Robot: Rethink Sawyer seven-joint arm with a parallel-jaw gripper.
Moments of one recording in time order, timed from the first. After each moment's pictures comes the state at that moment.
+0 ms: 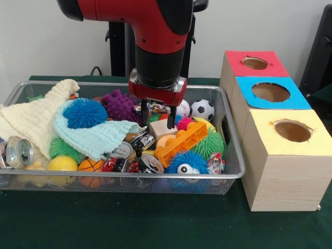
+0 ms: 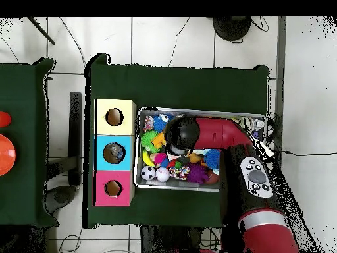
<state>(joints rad) -0.40 -0.53 0.20 1.48 -0.32 0.77 2.00</state>
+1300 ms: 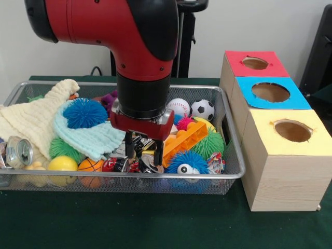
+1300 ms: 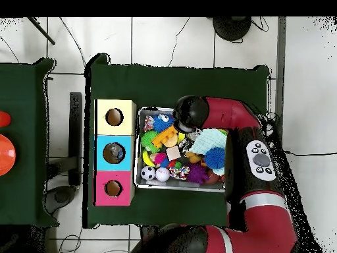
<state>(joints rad) -0.40 -0.42 0.19 1.24 -0.31 0.77 2.00</state>
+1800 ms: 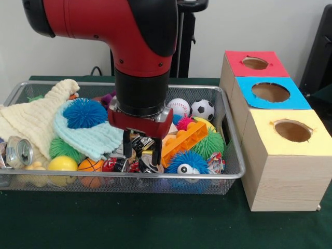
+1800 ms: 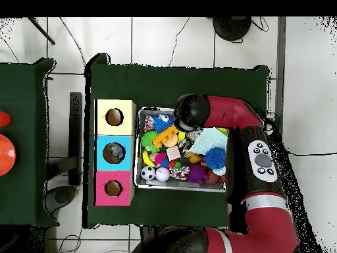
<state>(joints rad) -0.40 -0.43 0.19 1.24 -0.31 0.77 2.00</state>
